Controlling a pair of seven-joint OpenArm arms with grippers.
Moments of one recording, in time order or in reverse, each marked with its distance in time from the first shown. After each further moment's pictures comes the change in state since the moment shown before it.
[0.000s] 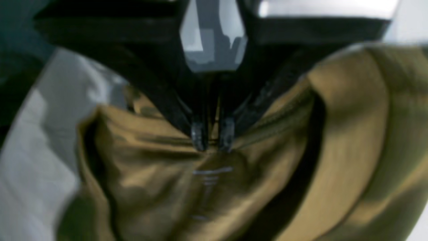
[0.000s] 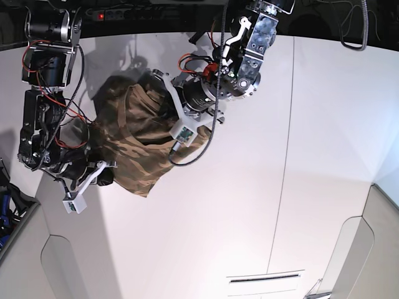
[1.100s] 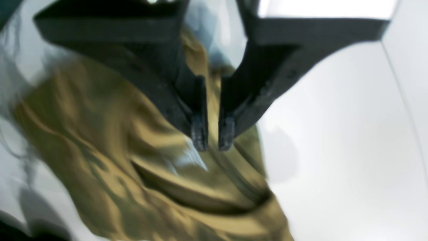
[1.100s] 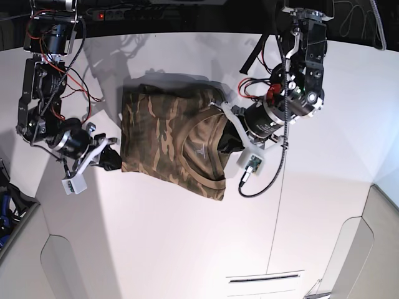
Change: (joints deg) left arm 0.2 -8.5 -12.5 15.3 -7.2 -3.4 7.8; right arm -10.1 -0.3 1.5 11.5 9.2 2.5 0.2
